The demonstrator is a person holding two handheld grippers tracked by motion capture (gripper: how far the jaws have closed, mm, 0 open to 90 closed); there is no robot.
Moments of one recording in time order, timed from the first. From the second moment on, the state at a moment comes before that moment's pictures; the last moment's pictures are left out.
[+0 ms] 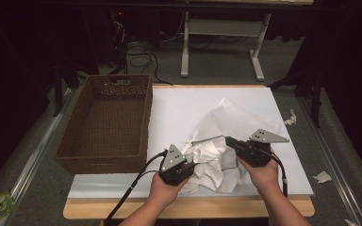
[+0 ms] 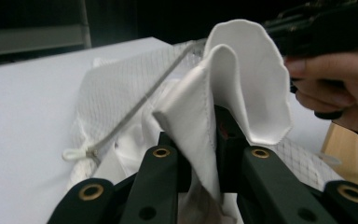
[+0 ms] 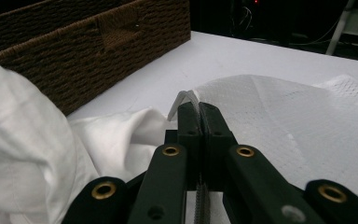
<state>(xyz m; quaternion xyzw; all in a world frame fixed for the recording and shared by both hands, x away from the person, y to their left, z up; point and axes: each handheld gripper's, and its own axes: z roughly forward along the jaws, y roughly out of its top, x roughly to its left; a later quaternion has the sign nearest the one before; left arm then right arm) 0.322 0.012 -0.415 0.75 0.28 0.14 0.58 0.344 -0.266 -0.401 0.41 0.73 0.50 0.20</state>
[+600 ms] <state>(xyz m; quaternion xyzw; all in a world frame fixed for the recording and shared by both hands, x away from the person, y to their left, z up) 0.335 0.003 -0.441 0.79 0.29 0.09 0.53 0.343 -0.269 -0.402 0.41 0.73 0.51 0.20</state>
